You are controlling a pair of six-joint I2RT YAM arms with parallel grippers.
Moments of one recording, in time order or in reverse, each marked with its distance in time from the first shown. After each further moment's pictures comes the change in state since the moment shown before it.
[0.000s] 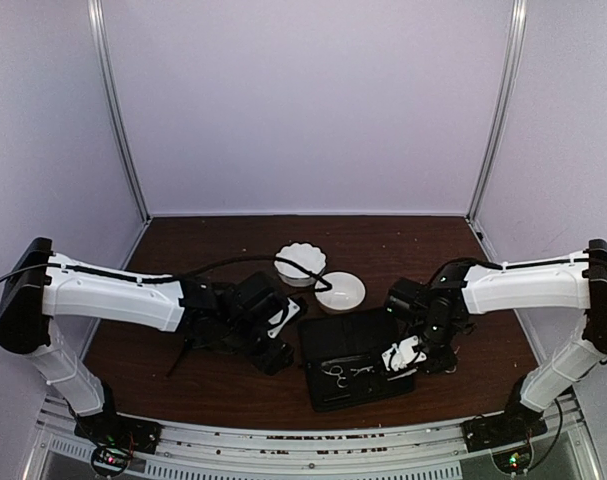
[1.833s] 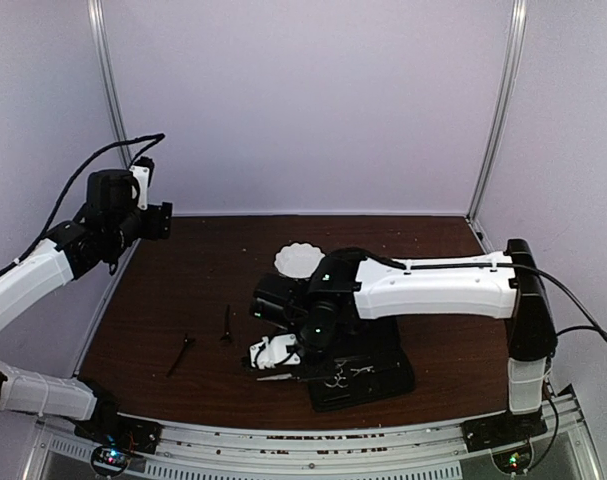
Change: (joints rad) left arm 0.702 -0.503 -0.025 0.202 -0.400 0.312; right arm 0.387 0.531 0.890 -0.106 -0.122 0.386
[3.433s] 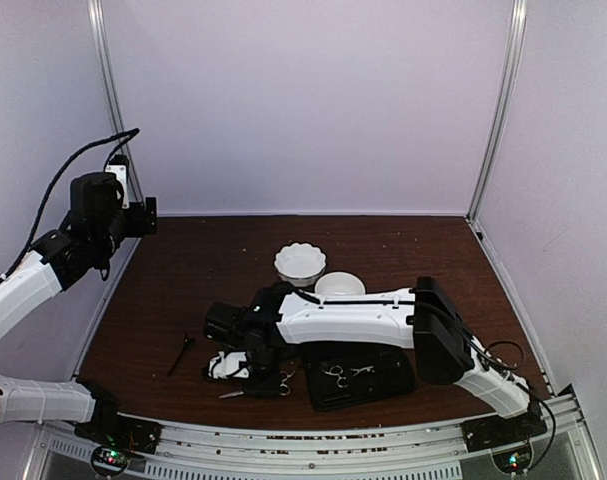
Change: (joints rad) left arm 0.010 -0.089 -0.039 0.029 -0.142 -0.052; right arm 0.013 0.454 0.430 -0.018 -0.077 0.116
